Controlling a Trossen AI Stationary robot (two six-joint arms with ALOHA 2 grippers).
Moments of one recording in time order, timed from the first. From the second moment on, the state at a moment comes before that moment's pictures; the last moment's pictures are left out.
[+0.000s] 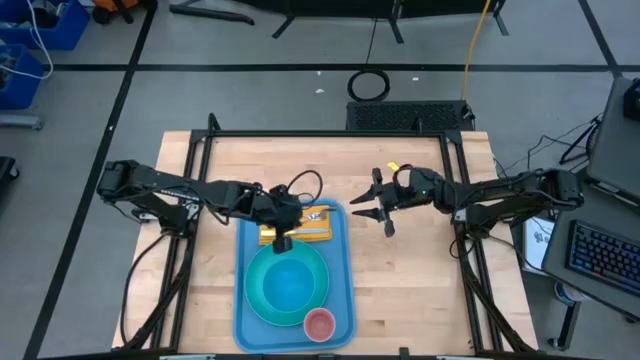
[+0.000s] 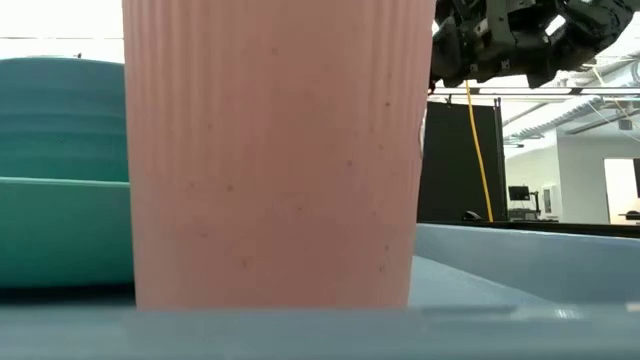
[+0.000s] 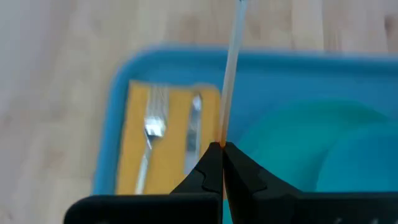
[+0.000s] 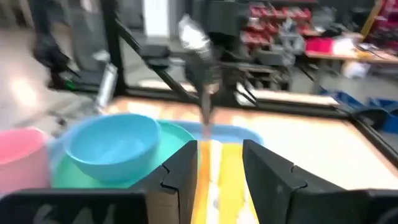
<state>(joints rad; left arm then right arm) -0.10 1.45 1.09 -0.54 -0.09 -0.19 -0.15 1.20 0.47 0.63 -0.32 -0.07</state>
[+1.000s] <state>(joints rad) -0.08 1.45 1.17 -0.76 -0.10 -0.19 0.01 1.19 0.60 0.51 -0.01 -0.33</state>
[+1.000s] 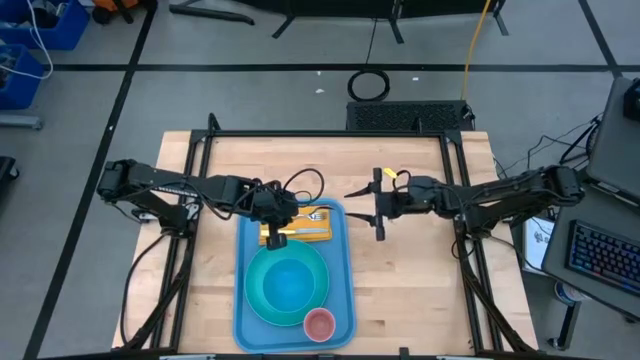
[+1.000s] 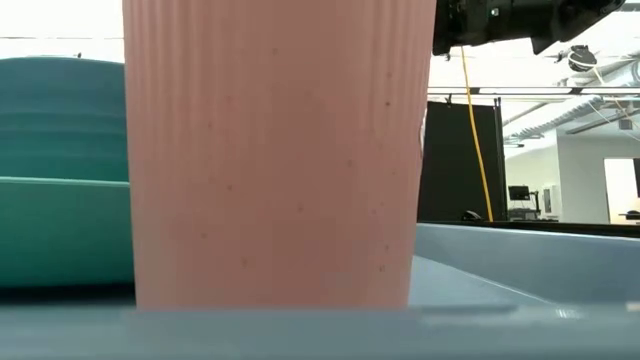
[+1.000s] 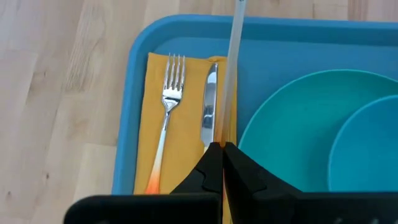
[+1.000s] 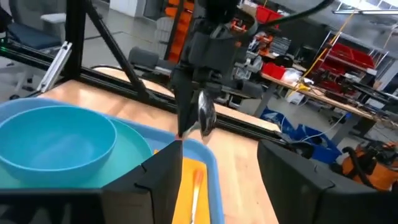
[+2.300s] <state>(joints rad) -0.08 1.45 1.17 -0.77 -0.11 -0.19 0.01 1.36 0.71 0.56 -0.06 -0.33</state>
